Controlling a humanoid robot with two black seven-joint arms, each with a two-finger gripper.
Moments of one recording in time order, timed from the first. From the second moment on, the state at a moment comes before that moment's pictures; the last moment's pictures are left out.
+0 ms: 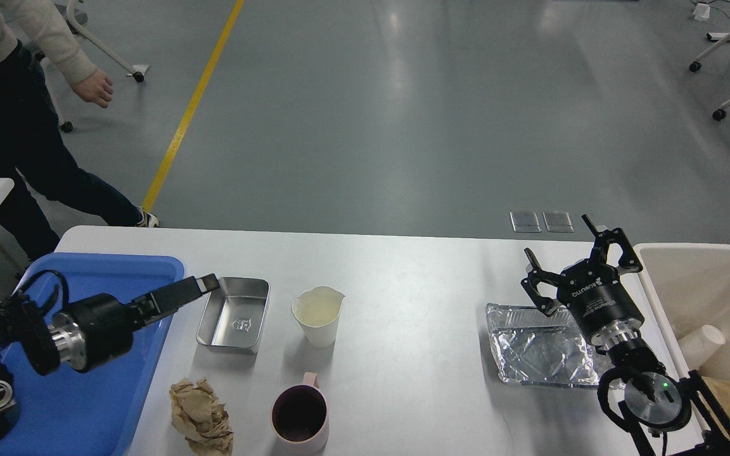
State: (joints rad) left arm -0.50 0.95 -0.40 -1.68 1.05 -0.03 -0.03; right arm 0.05 -0.07 1.55 1.33 -0.31 0.28 -0.03
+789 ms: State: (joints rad) left arm -0.93 0.71 0.21 -1.61 1.10 -0.03 0.08; right arm 0.05 -0.07 1.55 1.32 -0.33 0.28 -0.03
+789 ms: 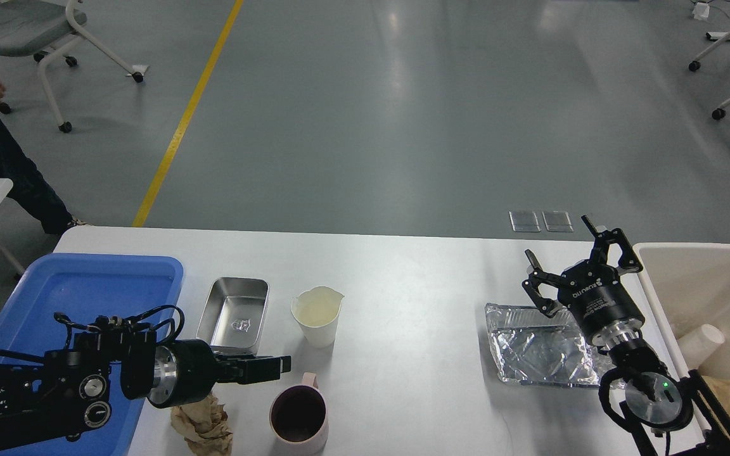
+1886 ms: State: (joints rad) left arm -1.00 0.58 0.40 -1.54 1.20 -0.06 0.09; right arm 0.05 -0.08 1.56 1.31 -0.33 0.28 -0.03
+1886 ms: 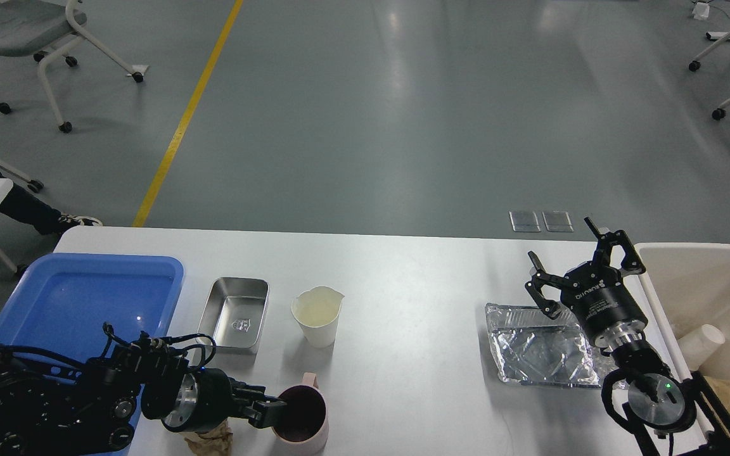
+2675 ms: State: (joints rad) left arm -1.04 0.54 0.41 -1.51 1.18 -0.06 0.03; right arm 0.05 -0.08 1.56 1.31 -0.33 0.28 -0.03
